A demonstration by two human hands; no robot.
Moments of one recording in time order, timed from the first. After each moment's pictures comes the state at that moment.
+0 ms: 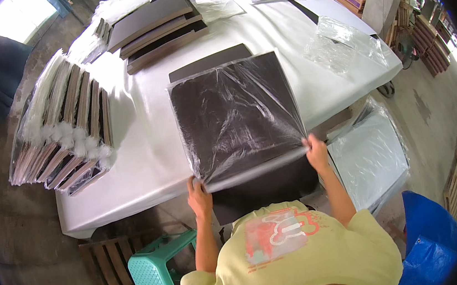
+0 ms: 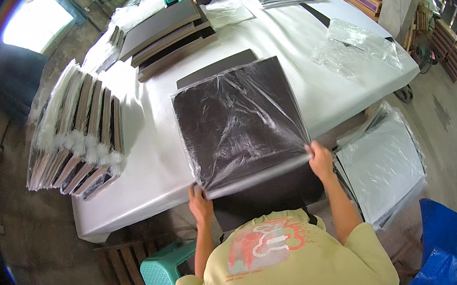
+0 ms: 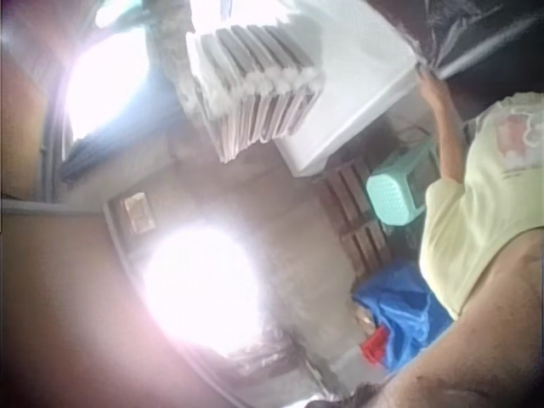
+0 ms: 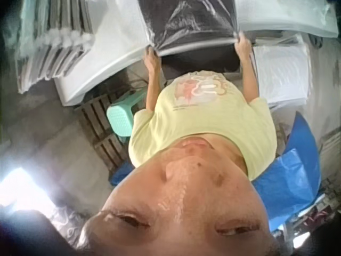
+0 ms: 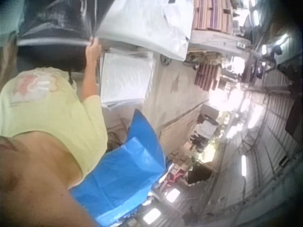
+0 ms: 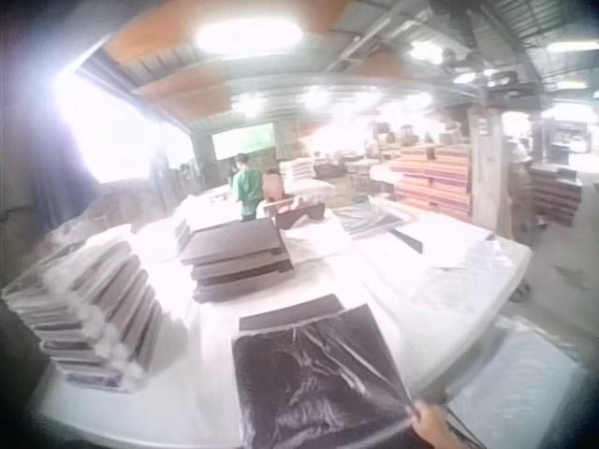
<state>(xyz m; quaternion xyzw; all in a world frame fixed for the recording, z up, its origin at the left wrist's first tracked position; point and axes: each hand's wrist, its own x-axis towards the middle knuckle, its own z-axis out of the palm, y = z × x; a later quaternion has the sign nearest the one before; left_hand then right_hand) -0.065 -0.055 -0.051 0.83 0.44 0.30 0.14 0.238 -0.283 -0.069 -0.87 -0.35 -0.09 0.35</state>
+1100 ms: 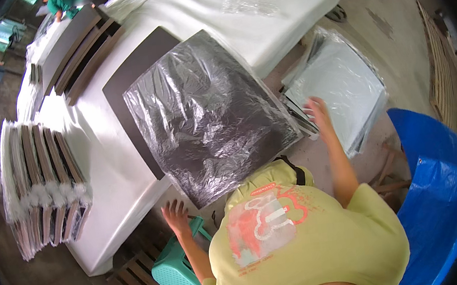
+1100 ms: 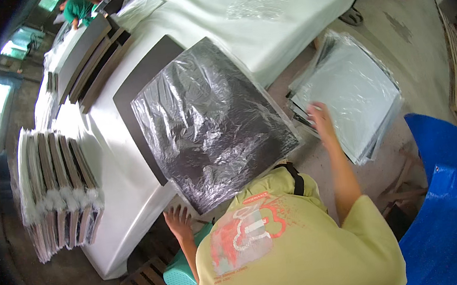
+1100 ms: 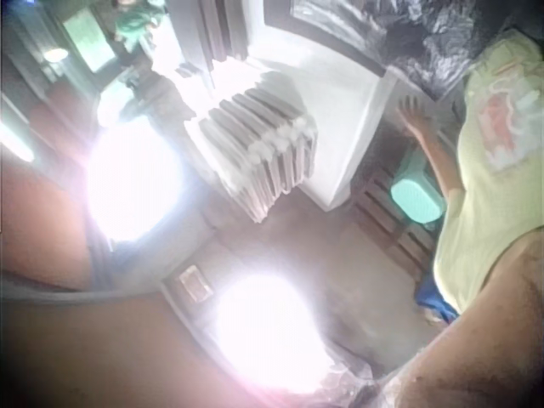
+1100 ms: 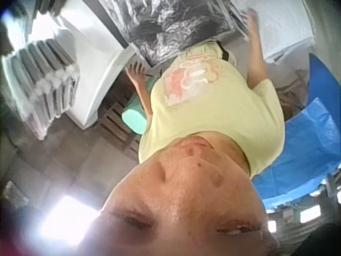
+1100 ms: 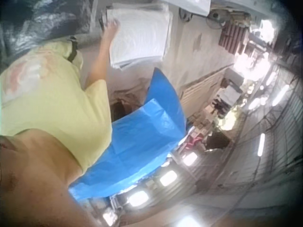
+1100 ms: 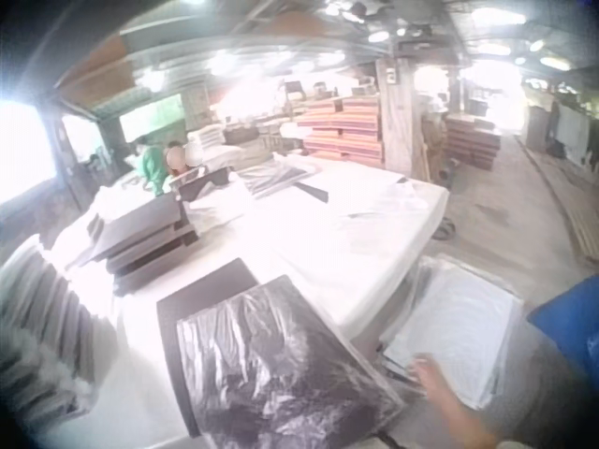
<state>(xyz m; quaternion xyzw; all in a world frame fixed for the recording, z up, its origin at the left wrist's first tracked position) -0.146 -0.081 -0.058 0.39 0.46 0.27 0.75 0.226 -0.417 -0.053 -0.70 0.11 0.15 0.69</state>
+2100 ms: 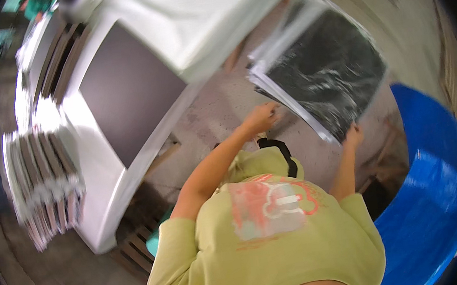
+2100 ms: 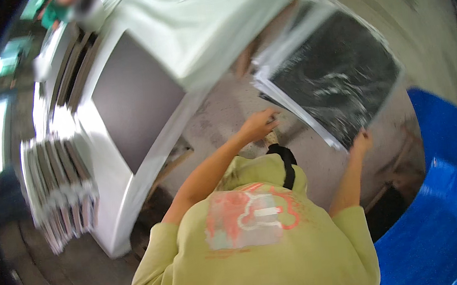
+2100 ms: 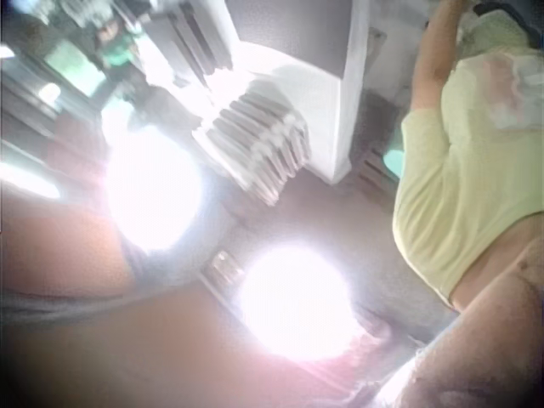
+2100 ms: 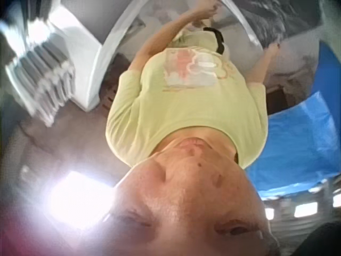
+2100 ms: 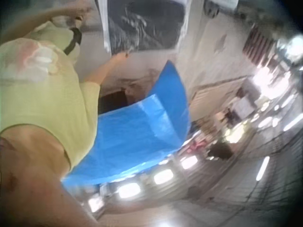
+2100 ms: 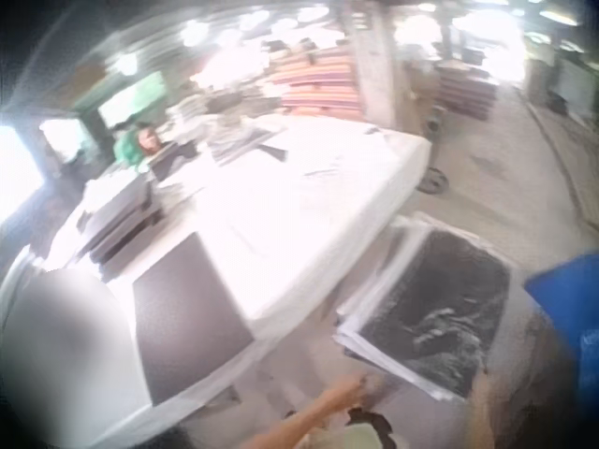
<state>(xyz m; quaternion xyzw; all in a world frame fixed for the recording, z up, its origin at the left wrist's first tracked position) 0.204 -0.346 -0.121 0.88 -0.09 -0.15 0.44 0.201 -0.715 -0.232 -0.72 0.44 -0.09 0.53</state>
